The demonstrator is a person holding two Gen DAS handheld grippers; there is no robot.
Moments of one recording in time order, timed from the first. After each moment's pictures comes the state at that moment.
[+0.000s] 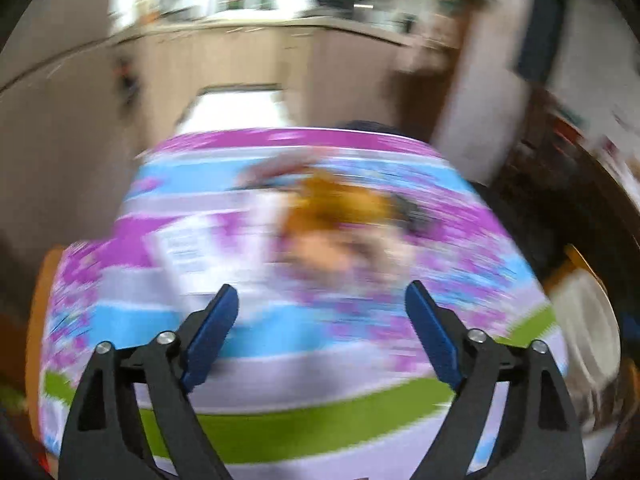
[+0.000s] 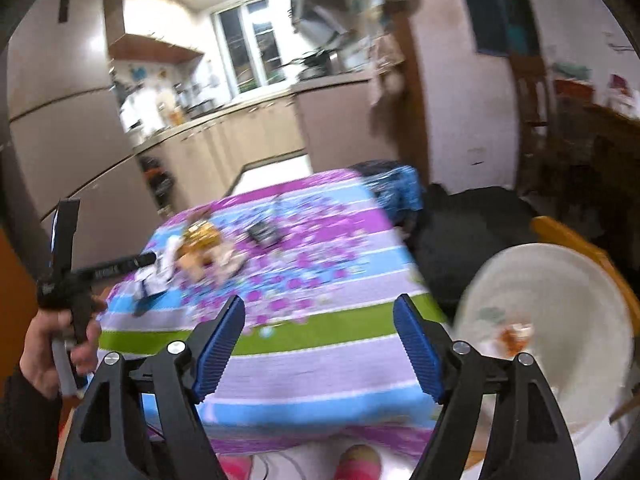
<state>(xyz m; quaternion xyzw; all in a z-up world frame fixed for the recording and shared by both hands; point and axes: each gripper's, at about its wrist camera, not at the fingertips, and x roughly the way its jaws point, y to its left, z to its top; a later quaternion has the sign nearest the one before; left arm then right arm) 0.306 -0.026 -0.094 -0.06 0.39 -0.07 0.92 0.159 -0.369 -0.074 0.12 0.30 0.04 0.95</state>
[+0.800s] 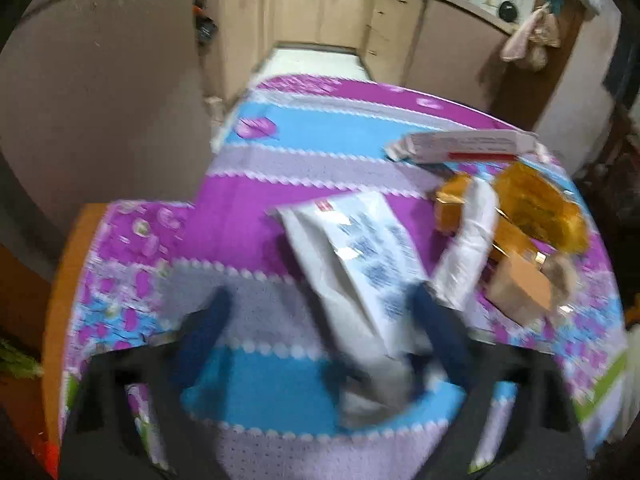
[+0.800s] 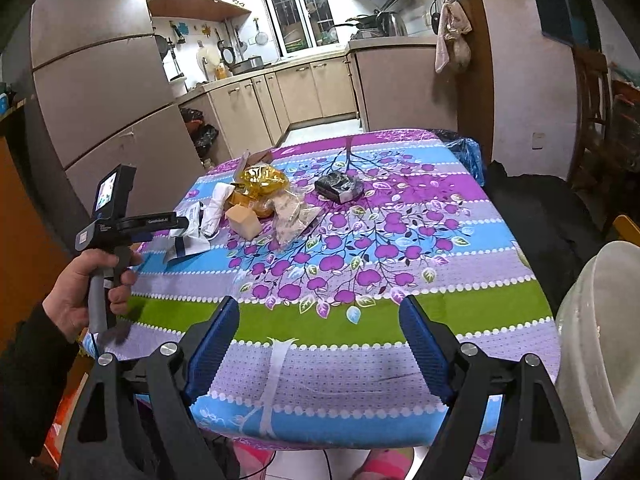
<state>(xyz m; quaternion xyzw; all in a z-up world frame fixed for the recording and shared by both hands) 0.375 0.052 -0.153 -0.08 0.46 0.01 0.88 0.209 -0.306 -0.106 0.09 0.35 0.12 0.93</state>
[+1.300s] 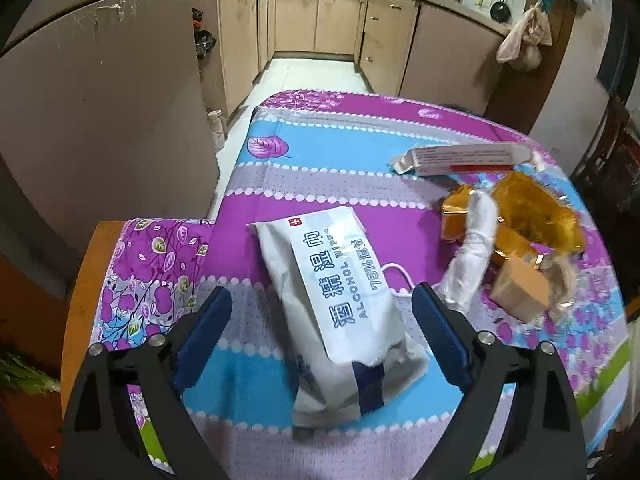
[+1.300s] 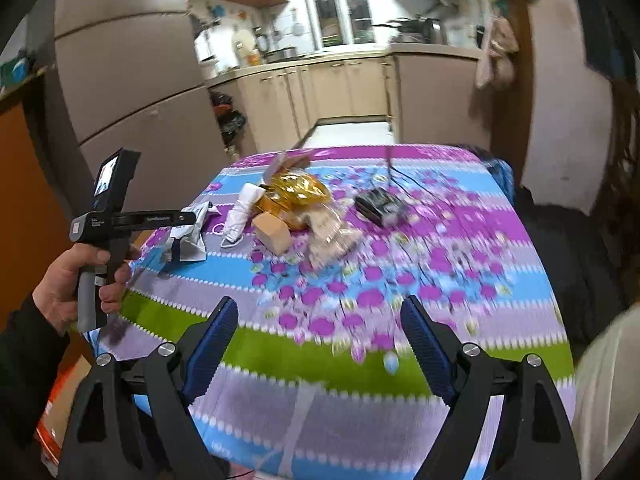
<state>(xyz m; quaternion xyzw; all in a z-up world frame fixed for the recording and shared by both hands) 0.378 0.058 -0.145 -0.04 0.45 0.03 0.89 0.267 -0.261 -0.093 0.02 0.35 0.18 0.92</state>
